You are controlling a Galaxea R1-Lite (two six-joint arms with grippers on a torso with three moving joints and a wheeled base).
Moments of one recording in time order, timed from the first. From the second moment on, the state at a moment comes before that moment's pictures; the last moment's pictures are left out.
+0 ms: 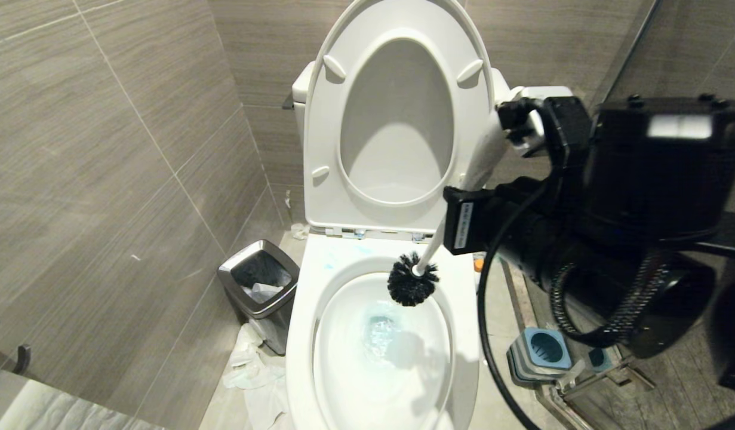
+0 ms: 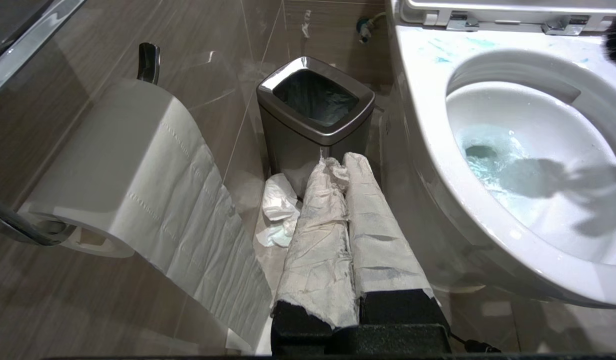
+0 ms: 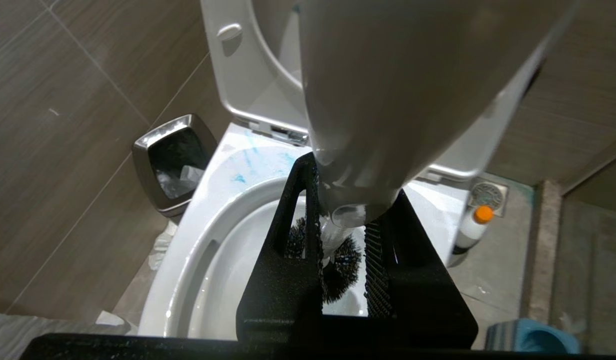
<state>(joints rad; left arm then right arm) 0.00 0.00 0.00 -0.01 0.00 -0.01 0.90 1.61 -1.09 -0.42 -0.62 0.12</state>
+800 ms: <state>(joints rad) 0.00 0.00 0.00 -0.01 0.00 -0.01 0.48 1.34 -1.02 -0.19 -0.57 0.13</state>
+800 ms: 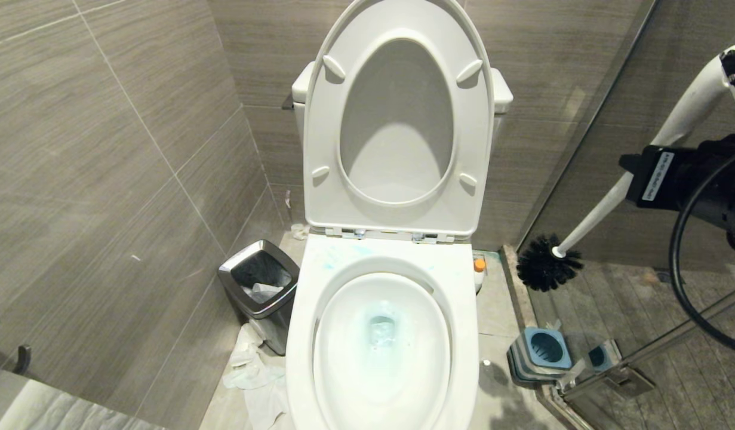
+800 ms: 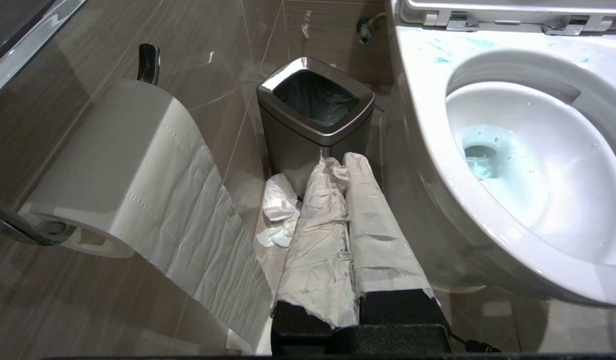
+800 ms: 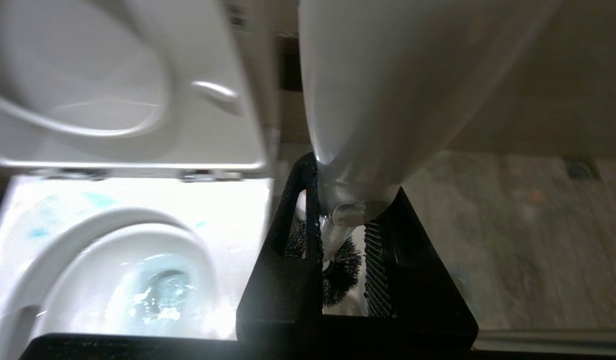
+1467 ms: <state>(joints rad) 0.00 0.00 0.00 -0.01 0.00 0.00 0.03 1.54 -0.68 -0.65 -0.22 0.19</state>
